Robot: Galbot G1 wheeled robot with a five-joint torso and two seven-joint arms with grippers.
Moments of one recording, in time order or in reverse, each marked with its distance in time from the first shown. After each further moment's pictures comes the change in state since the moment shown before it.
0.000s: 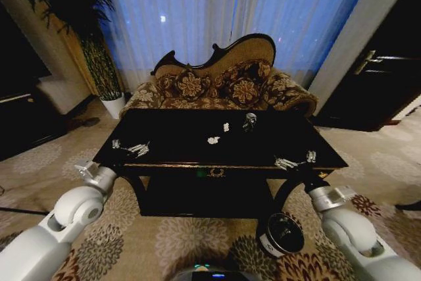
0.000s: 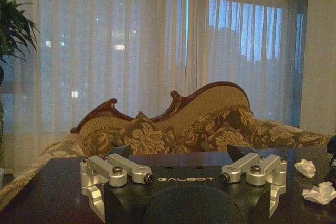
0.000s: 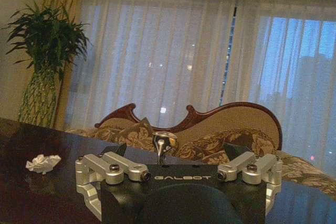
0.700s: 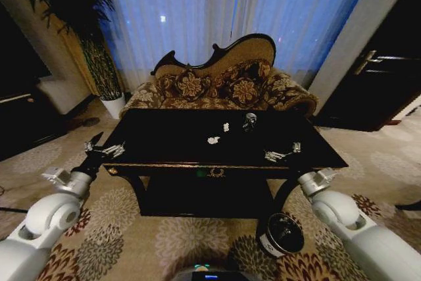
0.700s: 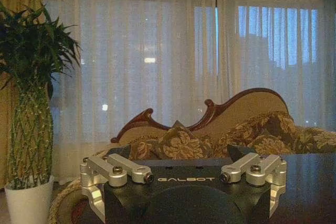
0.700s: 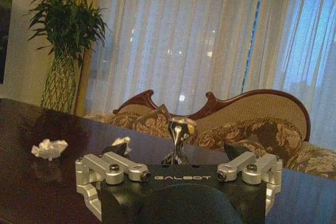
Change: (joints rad) left arm 0.162 -0.044 -0.220 0.113 0.010 -0.120 0.104; right arm 0.226 -0.139 -0.217 -0.128 0.082 -0.030 0.019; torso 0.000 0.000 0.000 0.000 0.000
